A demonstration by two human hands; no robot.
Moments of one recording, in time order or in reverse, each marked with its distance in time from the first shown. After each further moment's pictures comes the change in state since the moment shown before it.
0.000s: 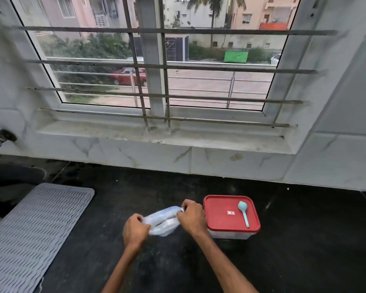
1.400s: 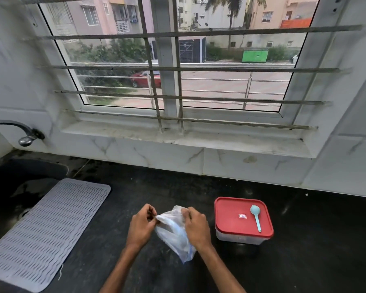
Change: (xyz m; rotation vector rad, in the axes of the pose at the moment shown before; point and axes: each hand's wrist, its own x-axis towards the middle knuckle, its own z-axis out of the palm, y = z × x) left_hand -0.004 -0.010 -0.025 -0.168 -0.074 0.338; right_hand -0.012 0.019 0.042 0.207 -0.006 -0.109
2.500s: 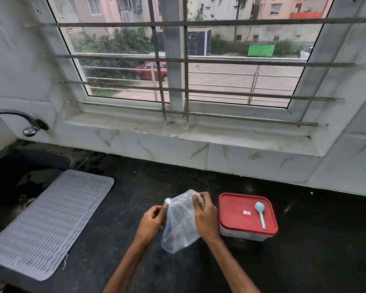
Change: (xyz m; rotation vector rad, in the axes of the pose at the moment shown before) left_hand -0.021 0.018 0.005 -0.345 -0.174 -0.259; right_hand 0.006 -0.001 -0.011 0.344 0.193 -0.117
